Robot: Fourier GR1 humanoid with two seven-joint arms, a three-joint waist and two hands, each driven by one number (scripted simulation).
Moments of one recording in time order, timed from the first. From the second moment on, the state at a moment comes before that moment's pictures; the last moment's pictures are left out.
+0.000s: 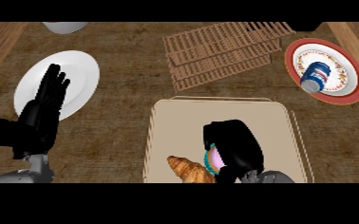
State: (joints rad) left arm -0.05 0.23 0.02 -1.70 0.07 0.18 0.16; right arm -0.22 -0.22 0.65 -1.73 0.83 0.30 0.64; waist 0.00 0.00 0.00
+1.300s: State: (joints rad) left arm -0.09 0.19 0.03 -1.67 0.03 0.18 0.16; right arm -0.60 -0.09 0.09 -2.09 0.71 0.40 0.90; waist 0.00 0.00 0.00
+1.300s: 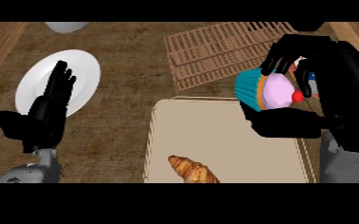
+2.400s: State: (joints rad) left arm -0.08 0.16 0.05 -1.68 0.00 0.15 0.15; right arm -0.80 -0.11 -0.08 -1.29 0.79 -0.07 0.39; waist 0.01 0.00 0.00
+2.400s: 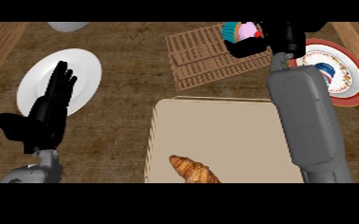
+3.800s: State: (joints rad) left arm -0.07 0.14 0.06 -1.71 -0.02 0.14 0.18; right arm -1.01 -0.17 -0.32 -0.99 0.47 -0.18 0.20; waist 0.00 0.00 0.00
